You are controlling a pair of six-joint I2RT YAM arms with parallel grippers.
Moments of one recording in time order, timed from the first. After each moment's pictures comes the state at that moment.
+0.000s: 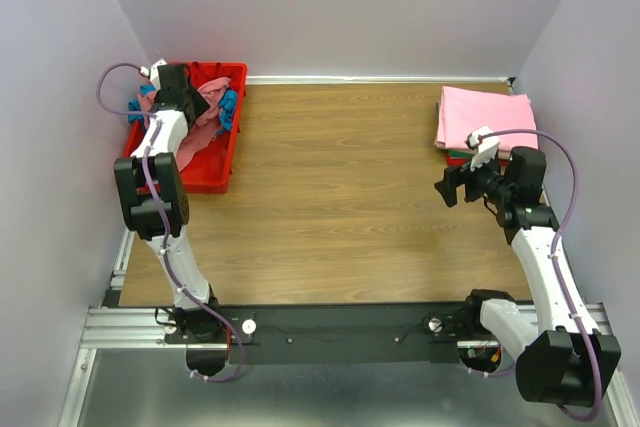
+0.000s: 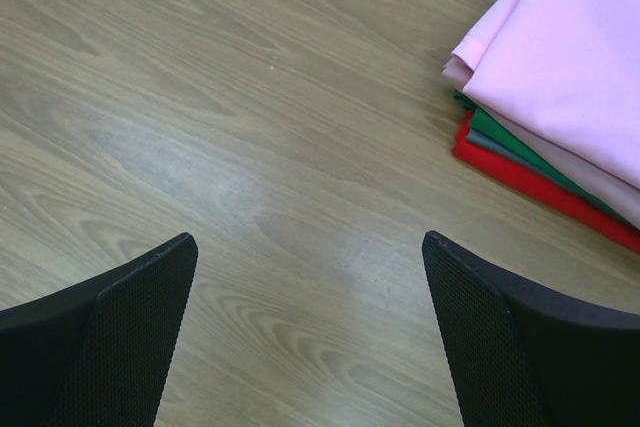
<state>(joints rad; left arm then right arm) 0.15 1.97 1.58 -0.24 -0.13 -0.53 -0.10 0.93 0.71 -0.30 -0.52 -0.34</state>
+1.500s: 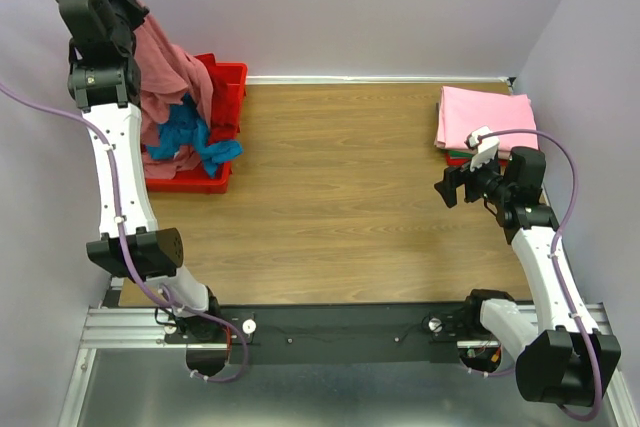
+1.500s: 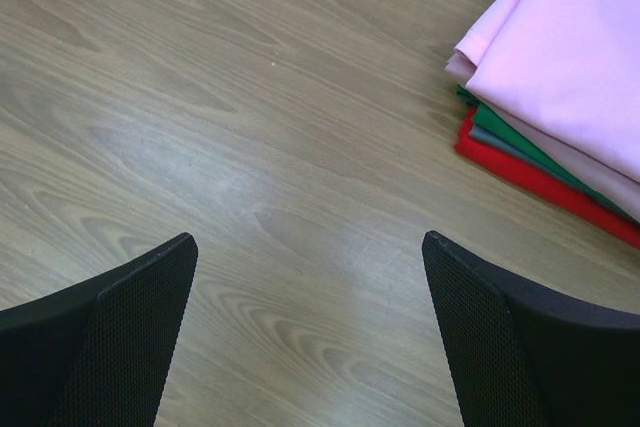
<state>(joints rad) 0.19 1.63 2.13 -0.42 -0.09 -0.52 -0.10 0.94 0.71 -0.31 -0.52 -0.34</state>
